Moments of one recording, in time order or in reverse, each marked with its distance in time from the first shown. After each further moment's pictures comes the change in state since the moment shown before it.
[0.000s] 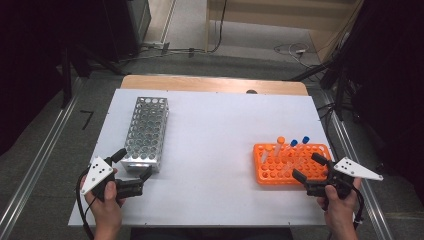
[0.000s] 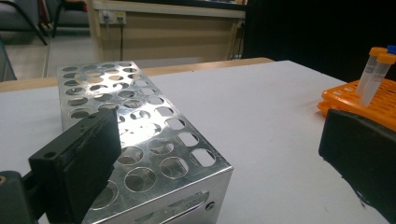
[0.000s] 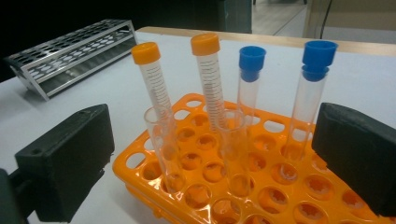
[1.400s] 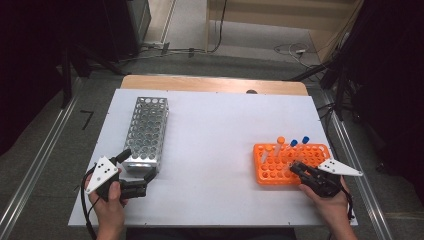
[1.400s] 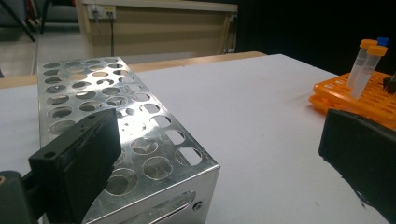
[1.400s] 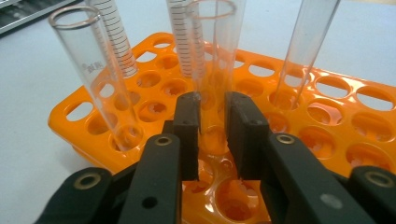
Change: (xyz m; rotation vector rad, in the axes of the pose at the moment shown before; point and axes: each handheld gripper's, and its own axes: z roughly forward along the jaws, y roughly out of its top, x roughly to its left) left arm -0.005 -0.001 0.006 0.019 -0.032 0.010; right arm -0.009 -0.024 0.026 0.159 -0.079 -0.047
